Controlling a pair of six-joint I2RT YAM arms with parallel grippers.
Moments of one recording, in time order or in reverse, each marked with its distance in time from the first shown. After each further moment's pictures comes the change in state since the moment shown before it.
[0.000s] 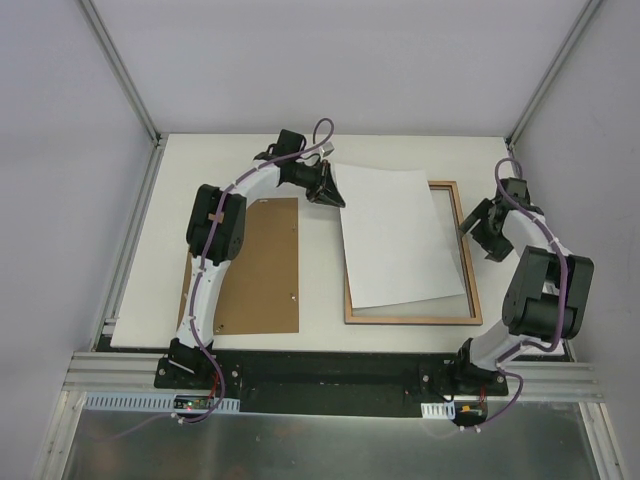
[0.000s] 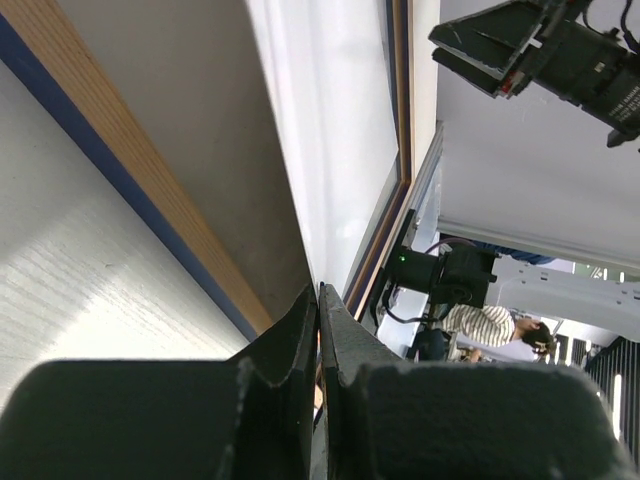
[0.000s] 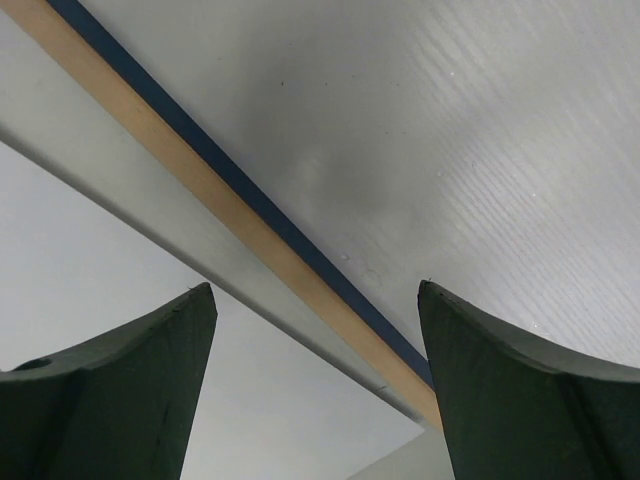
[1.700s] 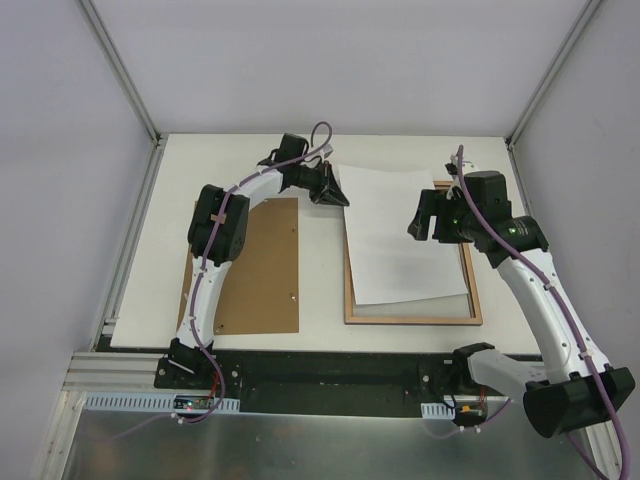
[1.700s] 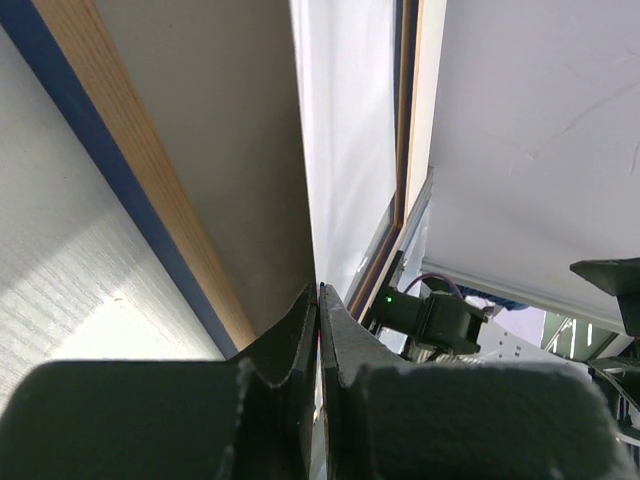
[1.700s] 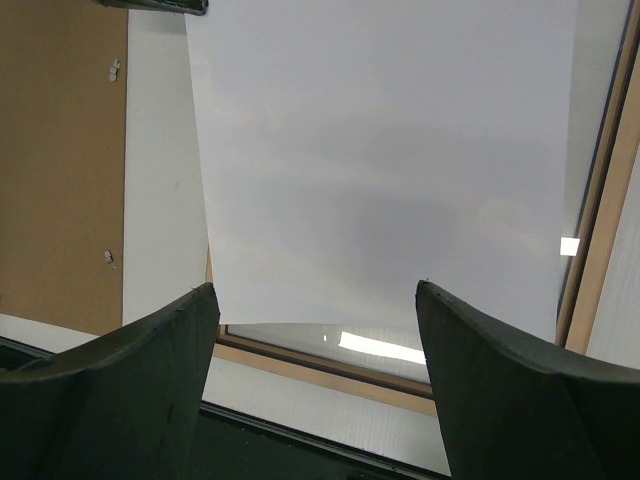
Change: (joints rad) left arm -0.016 0.000 -0.072 0.178 -0.066 -0.177; right arm 0.481 -0.494 0.128 -0.269 -0.209 -0.253
